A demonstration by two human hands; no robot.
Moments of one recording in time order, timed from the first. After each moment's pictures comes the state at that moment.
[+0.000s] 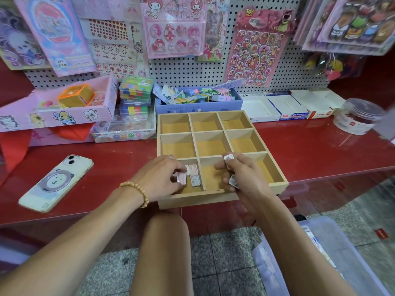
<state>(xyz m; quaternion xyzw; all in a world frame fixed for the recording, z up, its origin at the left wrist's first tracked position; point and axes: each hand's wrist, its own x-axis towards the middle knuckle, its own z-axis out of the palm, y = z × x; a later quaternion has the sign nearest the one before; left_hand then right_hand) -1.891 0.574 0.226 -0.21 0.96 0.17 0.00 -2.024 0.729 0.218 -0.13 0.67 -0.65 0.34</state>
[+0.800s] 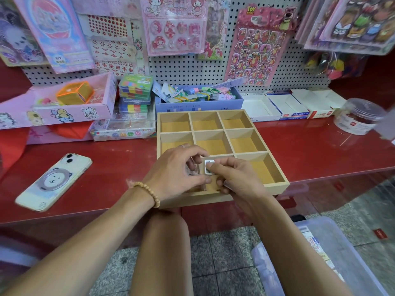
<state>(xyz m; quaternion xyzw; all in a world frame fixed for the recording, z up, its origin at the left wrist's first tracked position) -1.906 0.595 0.232 -0.14 0.91 0.33 -0.19 -2.018 0.723 0.215 -0.18 0.66 -0.63 0.36</state>
